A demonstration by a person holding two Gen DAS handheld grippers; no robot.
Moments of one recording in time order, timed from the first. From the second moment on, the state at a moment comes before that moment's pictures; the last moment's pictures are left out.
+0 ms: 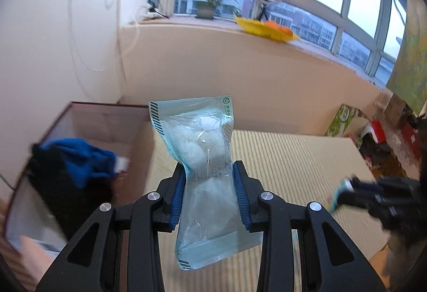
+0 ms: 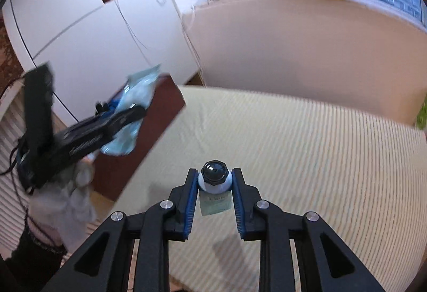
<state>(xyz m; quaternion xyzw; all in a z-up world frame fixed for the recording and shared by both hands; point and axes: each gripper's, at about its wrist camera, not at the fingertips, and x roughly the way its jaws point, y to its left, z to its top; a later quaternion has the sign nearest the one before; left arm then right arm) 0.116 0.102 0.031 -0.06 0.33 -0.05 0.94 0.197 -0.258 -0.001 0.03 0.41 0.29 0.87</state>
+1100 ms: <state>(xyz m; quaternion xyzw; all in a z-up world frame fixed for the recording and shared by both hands) 0.107 0.260 0.015 -0.07 0.34 0.08 0.93 0.320 0.019 0.008 -0.02 0.42 0.38 0.82</state>
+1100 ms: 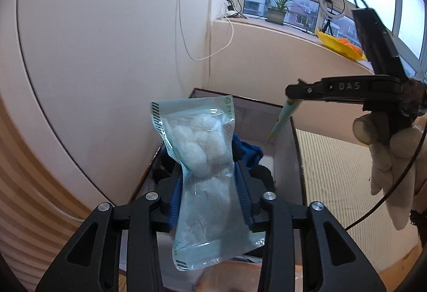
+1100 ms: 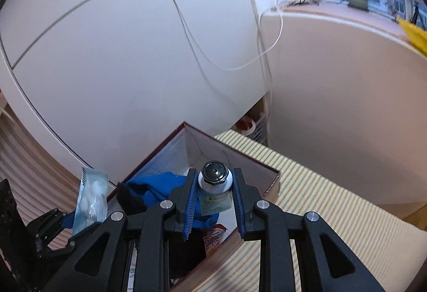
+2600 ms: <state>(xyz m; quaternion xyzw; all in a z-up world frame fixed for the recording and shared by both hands) 0.033 0.201 0.040 -0.07 0.29 0.09 0.95 0.208 -0.082 0.023 -0.02 0.37 0.39 0.84</state>
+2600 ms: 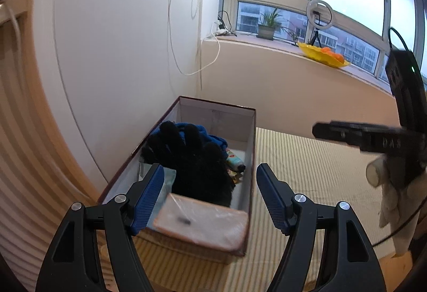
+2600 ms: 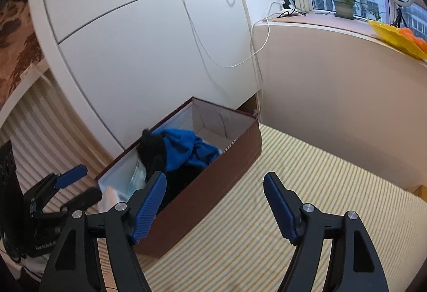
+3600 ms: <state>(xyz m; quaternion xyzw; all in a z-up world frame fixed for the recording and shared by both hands) -0.019 0.167 0.045 -0.10 0.25 0.13 0.95 0.119 -0.113 0.019 -0.04 0.33 0.35 0.88</state>
